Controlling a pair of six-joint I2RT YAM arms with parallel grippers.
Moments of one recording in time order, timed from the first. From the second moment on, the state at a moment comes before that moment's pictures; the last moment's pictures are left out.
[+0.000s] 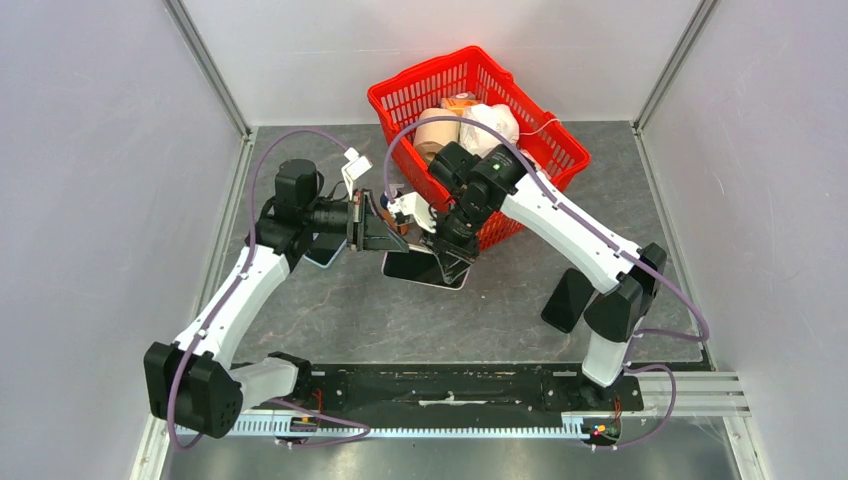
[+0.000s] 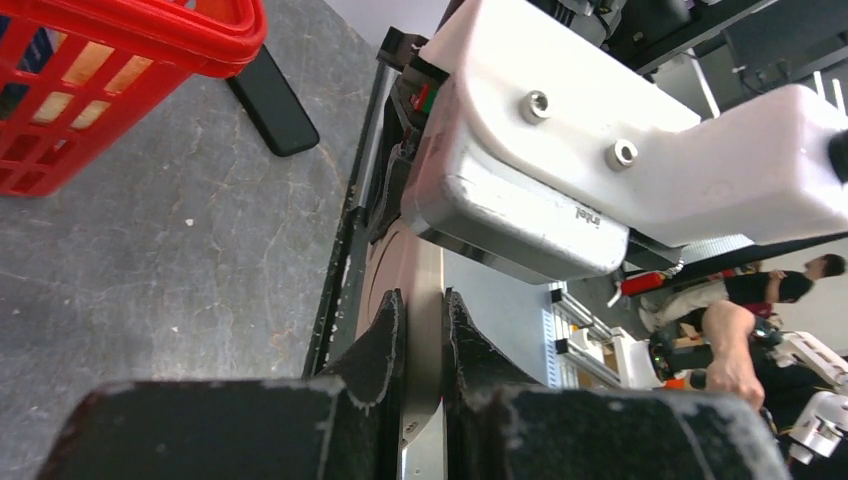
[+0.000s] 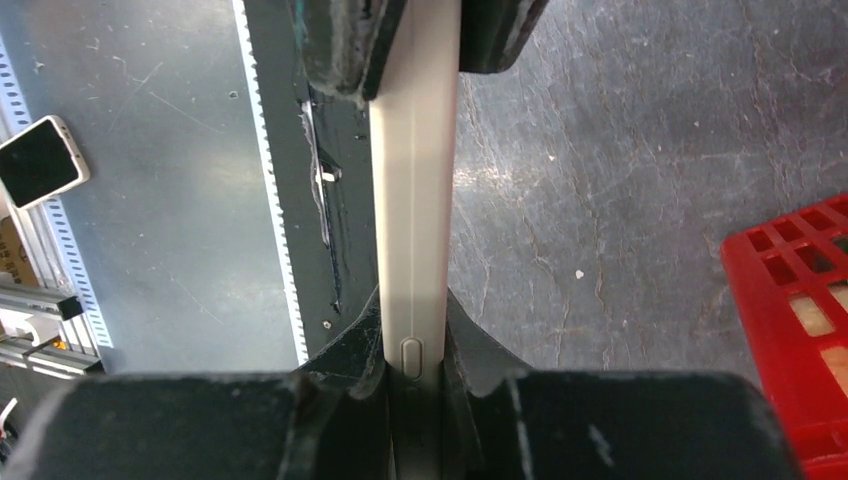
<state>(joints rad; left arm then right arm) -0.29 1.17 1.00 -0.23 1.27 -0.41 0.82 1.80 1.96 -1.47 -0.59 -0.54</state>
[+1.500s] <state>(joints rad) -0.29 1.43 0.86 0.22 1.47 -0.95 0.94 1.81 1.99 -1.52 -0.18 -0.49</state>
